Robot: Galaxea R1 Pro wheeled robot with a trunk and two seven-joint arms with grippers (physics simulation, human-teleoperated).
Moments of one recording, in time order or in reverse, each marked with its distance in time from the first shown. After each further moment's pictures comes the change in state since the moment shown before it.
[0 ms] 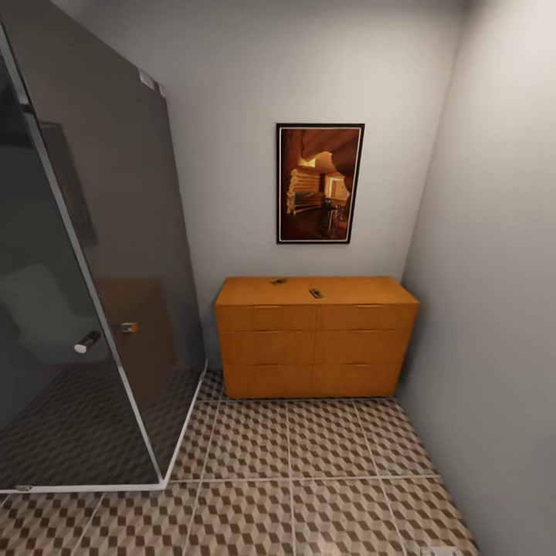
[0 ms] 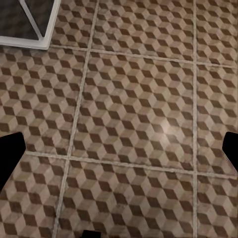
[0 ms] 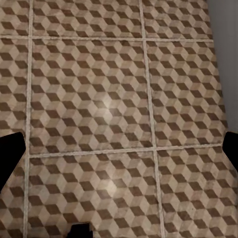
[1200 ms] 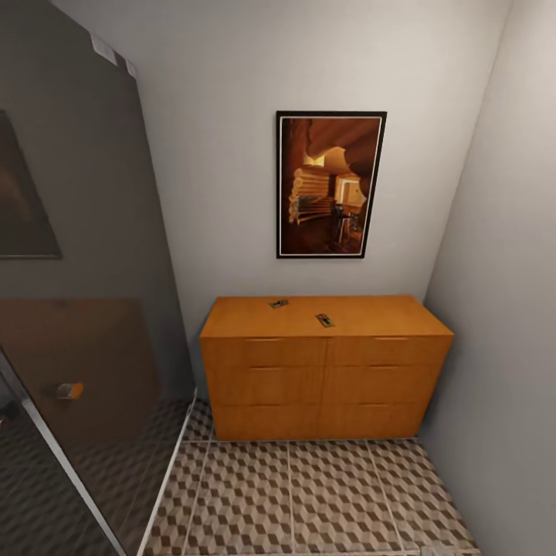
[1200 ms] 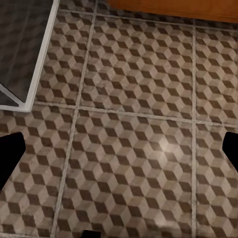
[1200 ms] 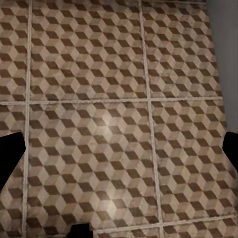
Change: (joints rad) left arm 0.000 0.000 0.000 0.000 0.000 0.000 0.000; right arm 0.000 0.000 0.000 0.000 0.000 0.000 0.000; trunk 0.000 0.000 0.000
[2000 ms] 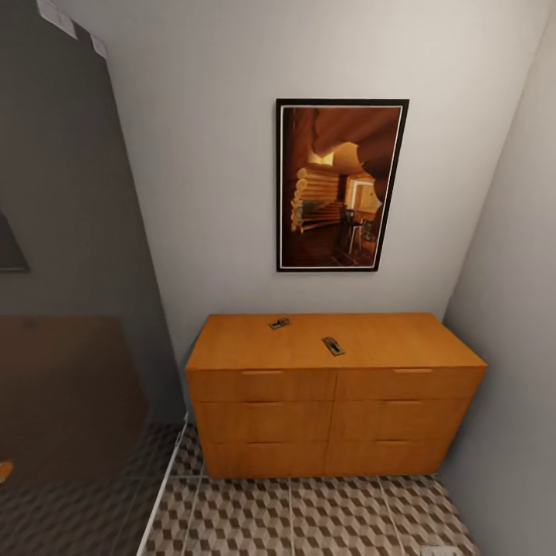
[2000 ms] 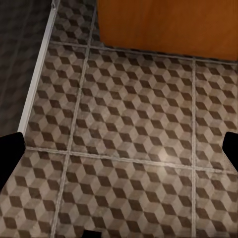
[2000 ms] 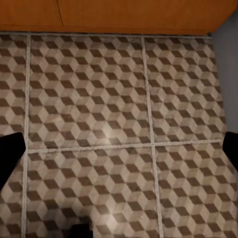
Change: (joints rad) left arm 0.000 0.001 0.000 0.000 0.000 0.000 0.000; right arm 0.000 0.000 0.000 0.000 -0.001 0.000 0.000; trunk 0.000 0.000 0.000
